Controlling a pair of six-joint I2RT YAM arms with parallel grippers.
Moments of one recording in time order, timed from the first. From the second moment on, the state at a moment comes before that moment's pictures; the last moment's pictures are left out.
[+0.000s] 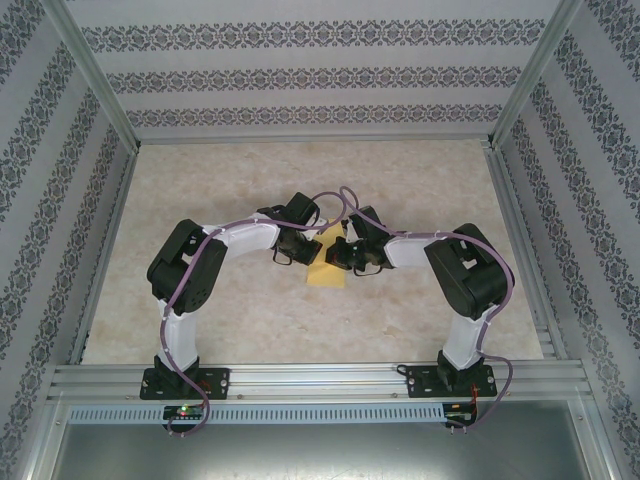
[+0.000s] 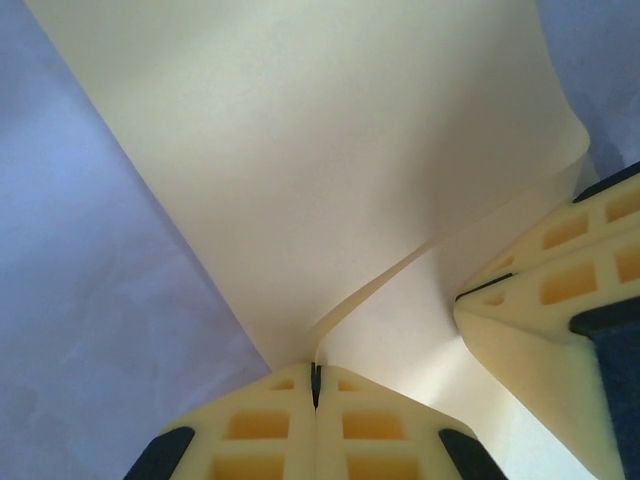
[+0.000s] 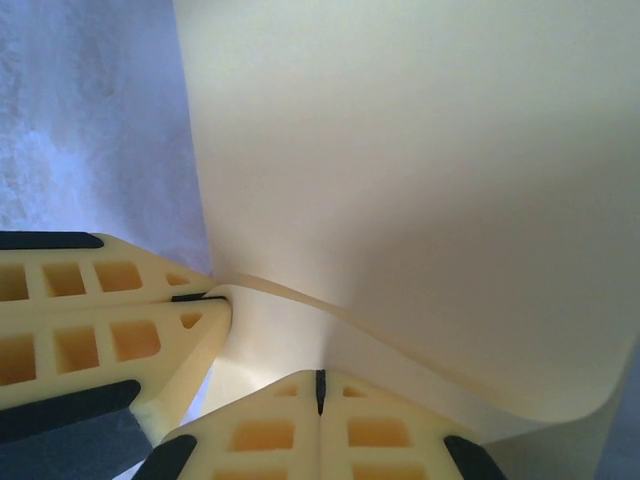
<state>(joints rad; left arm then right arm) -0.59 1.97 1.28 -0.51 0.18 -0.09 0.52 1.84 0.87 0.03 -0.48 0.77</state>
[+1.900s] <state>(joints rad) -0.55 1.84 1.00 -0.29 0.58 -0.48 0.51 1.83 0.84 0.06 -0.48 0.73</state>
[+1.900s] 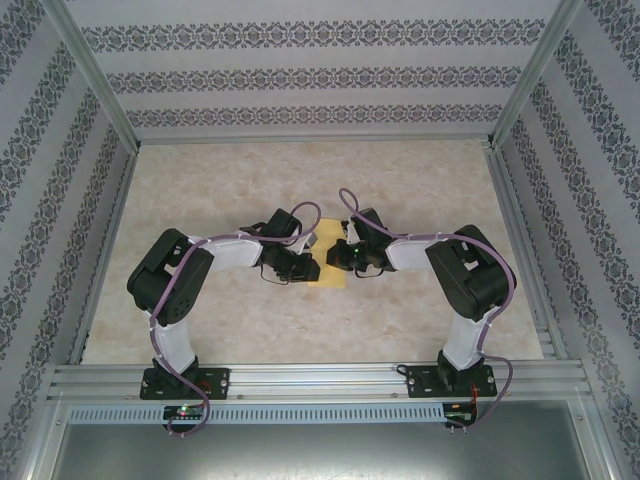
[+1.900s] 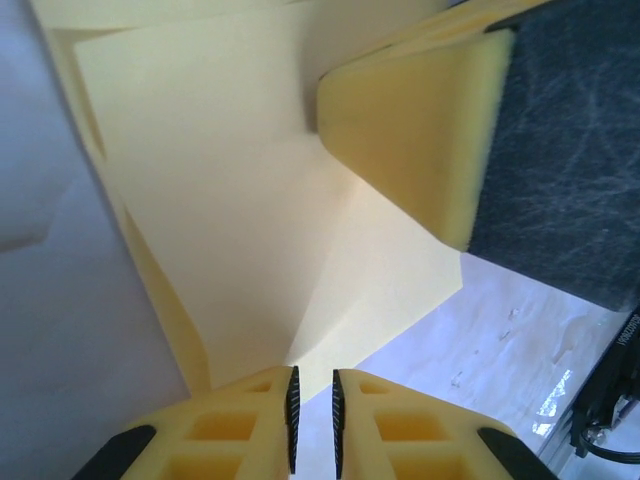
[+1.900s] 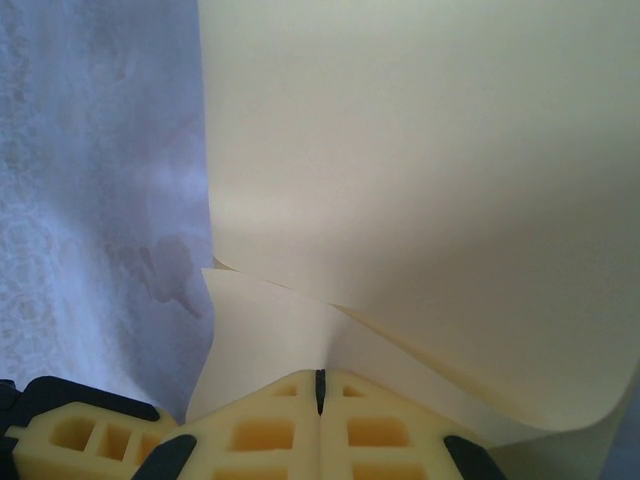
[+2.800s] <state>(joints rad) -0.51 1.72 0.85 -0.25 0.58 -0.50 0.51 1.83 0.84 0.05 -0.49 0.72</state>
